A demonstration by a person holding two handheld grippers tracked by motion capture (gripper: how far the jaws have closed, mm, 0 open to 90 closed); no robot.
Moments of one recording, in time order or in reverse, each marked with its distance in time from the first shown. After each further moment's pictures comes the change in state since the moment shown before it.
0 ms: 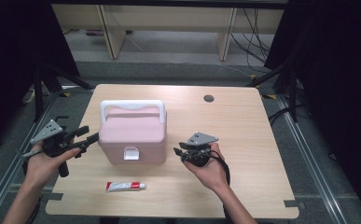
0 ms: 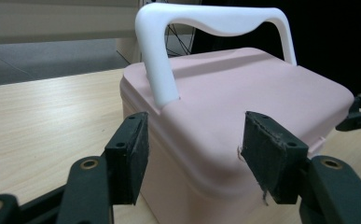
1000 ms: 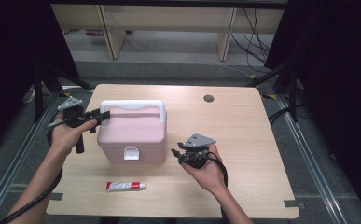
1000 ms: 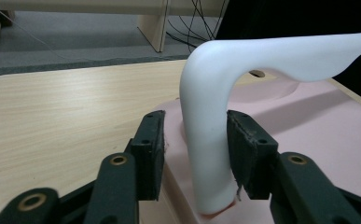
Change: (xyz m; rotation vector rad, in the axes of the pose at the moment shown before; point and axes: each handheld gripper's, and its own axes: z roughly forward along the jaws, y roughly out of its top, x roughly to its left) left arm 0.018 0.035 0.068 0.132 0.116 -0.126; right arm 0.007 0.000 0.002 -0.016 -0.011 -0.016
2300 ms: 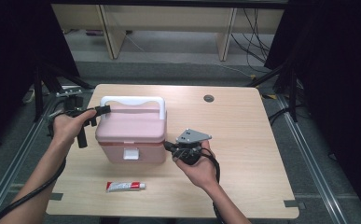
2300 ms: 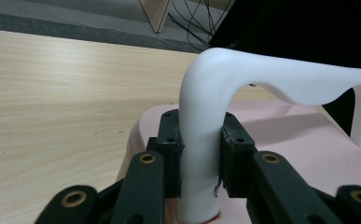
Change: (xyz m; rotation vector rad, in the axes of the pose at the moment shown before) left arm 0.002 0.024 0.006 0.074 -0.017 -0.207; right arm 0.018 0.028 0.000 -0.091 0.111 0.038
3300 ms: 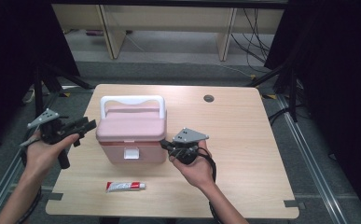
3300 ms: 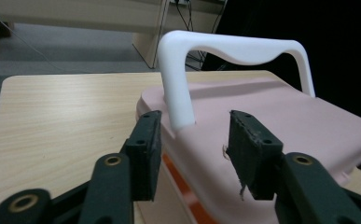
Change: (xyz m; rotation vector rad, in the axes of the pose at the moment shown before) left arm -0.001 -0.049 -0.071 -0.168 -0.028 0.176; right arm 0.007 0.006 0.004 -0.031 -0.020 0.005
